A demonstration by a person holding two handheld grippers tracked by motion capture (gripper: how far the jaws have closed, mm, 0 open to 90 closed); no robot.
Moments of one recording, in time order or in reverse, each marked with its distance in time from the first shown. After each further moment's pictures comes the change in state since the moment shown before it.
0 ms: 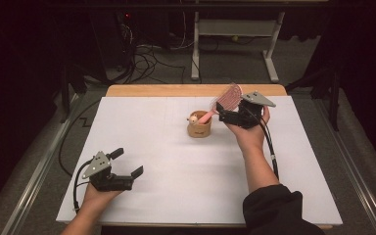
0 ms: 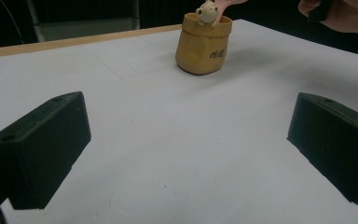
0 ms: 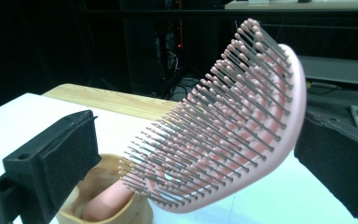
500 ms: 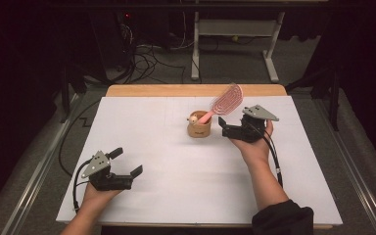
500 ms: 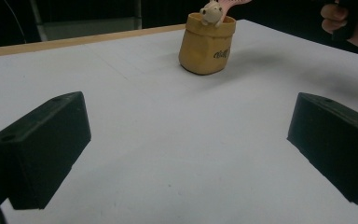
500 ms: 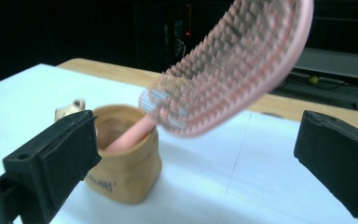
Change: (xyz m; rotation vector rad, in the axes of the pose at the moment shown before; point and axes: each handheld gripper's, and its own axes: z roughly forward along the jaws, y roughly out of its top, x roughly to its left) left arm 0.002 0.000 0.000 0.000 0.005 -0.007; right arm 0.004 -0.027 -0.027 0.041 0.033 -0.043
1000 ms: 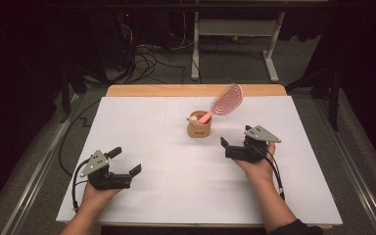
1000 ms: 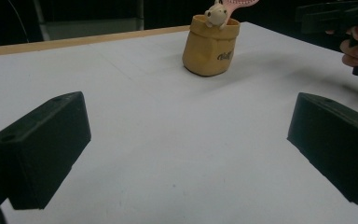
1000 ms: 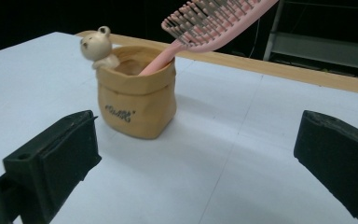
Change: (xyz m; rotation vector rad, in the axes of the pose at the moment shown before) left arm 0.004 0.000 -0.002 -0.005 0.007 -0.010; right arm 0.007 -0.049 -0.027 0.030 0.035 -0.033
